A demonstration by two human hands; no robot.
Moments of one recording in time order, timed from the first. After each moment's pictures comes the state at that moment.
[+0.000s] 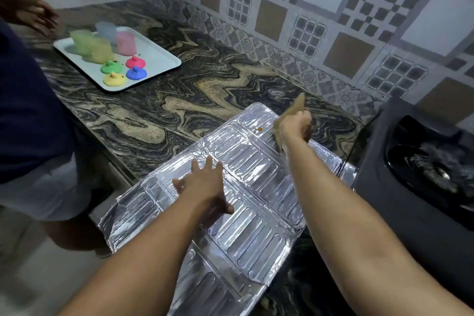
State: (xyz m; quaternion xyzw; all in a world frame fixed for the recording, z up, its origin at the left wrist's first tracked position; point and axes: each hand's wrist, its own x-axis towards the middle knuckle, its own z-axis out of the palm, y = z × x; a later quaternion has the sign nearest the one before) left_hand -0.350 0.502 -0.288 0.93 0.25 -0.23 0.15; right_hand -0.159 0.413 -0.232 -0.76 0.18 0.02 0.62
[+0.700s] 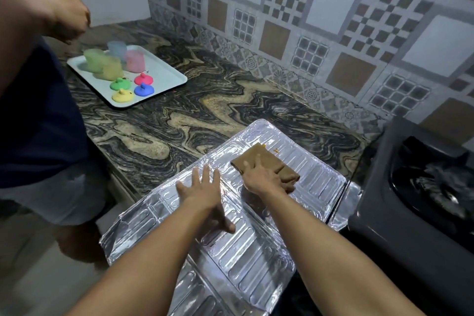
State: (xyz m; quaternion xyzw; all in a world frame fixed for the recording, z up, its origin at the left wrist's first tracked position) left_hand -0.340 0.515 -0.288 0.92 0.28 -0.26 0.13; right_hand -0.217 0.429 -0.293 -0.97 -0.08 0.23 0.10
